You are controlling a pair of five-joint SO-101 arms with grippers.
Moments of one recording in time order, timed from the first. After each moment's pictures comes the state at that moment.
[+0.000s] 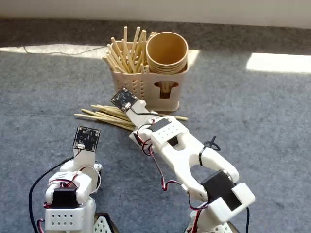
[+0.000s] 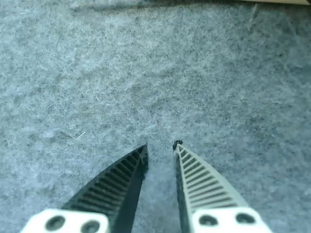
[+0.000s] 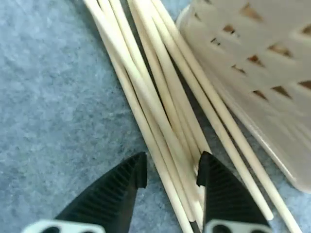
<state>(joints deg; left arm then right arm) -7.3 -103.6 96.0 76.0 -5.9 -38.6 1.9 36.0 31.3 20.4</state>
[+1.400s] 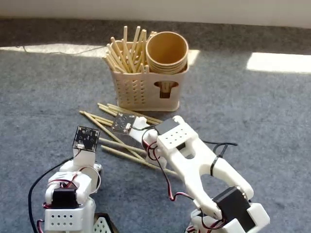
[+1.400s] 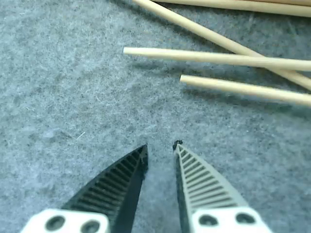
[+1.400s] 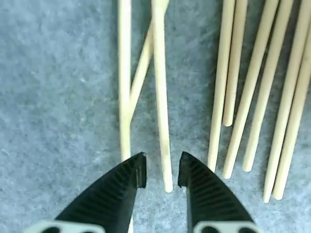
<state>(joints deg) -7.3 -103.6 96.0 76.0 -5.9 -38.4 -9.9 37.8 61.3 40.7</state>
